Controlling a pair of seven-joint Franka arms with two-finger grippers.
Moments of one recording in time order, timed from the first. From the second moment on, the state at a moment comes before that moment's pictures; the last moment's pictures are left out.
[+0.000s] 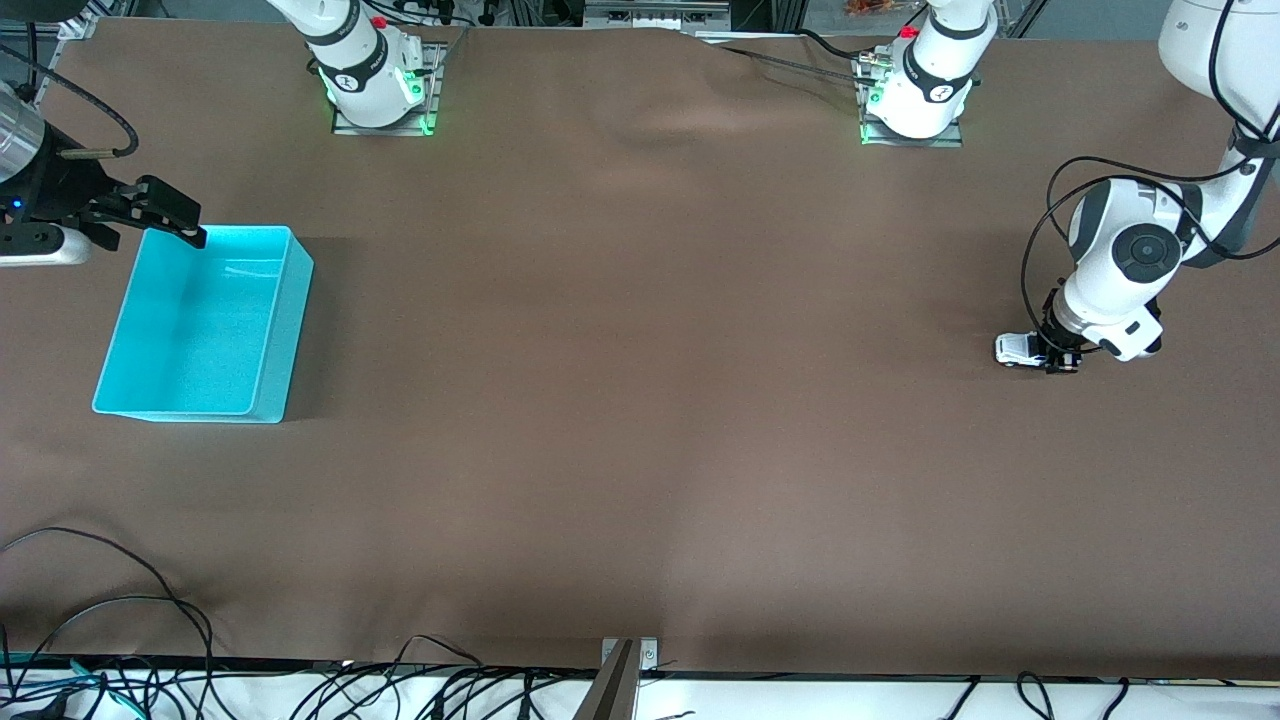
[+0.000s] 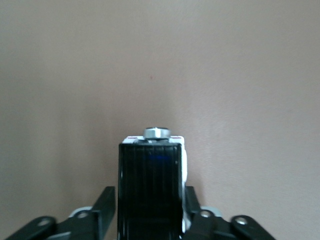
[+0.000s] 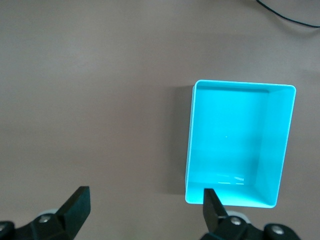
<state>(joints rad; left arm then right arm) 0.43 0.38 -0.15 -2.31 0.59 2.65 -1.72 0.00 -0.01 0.03 -1.63 0.01 1.60 0.00</state>
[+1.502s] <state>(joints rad) 0.48 0.26 -0.27 -1.86 0.39 2.15 -1.04 0.00 -0.01 0.04 -1.63 0.01 1.60 0.00</state>
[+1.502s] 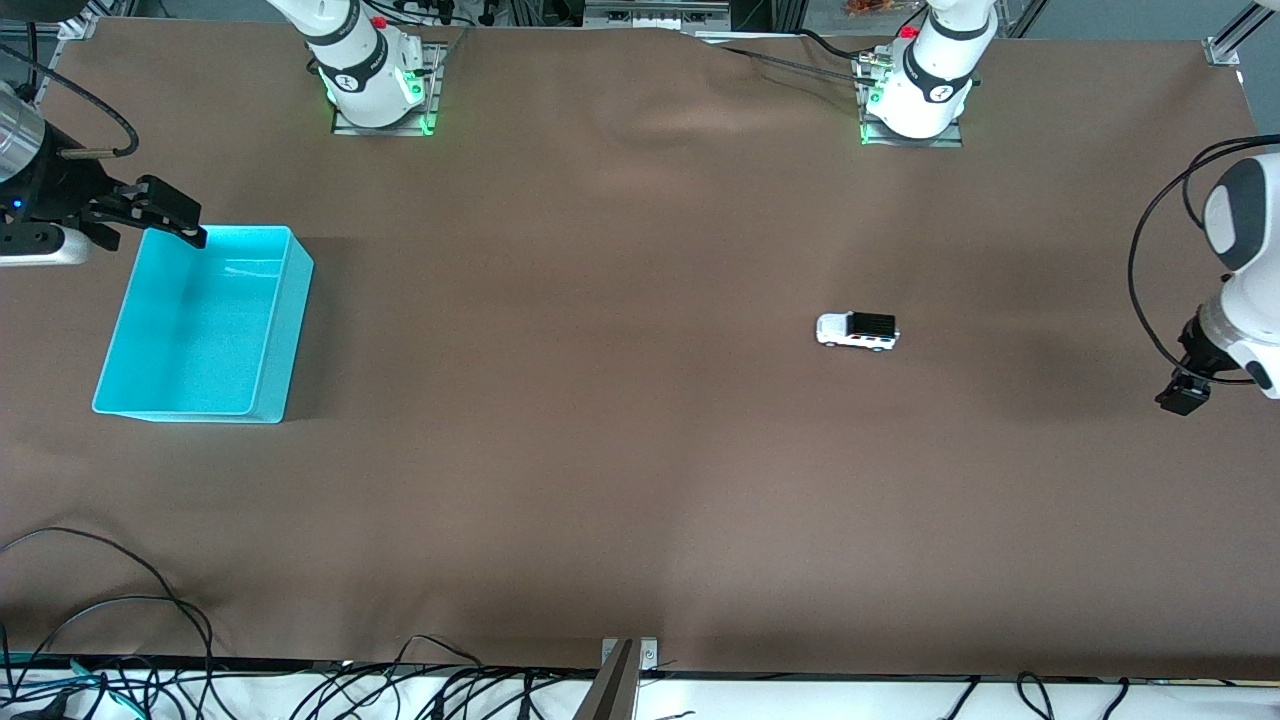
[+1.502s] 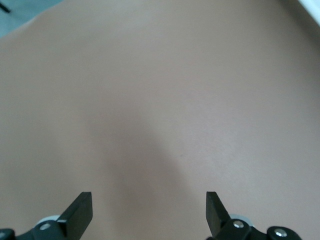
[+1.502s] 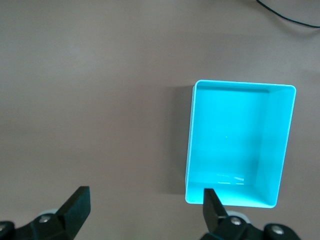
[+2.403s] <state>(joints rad) 0.47 0.25 -0.31 -1.54 0.20 1.79 -0.35 0.00 -0.01 0.04 -1.63 0.01 1.60 0.00</state>
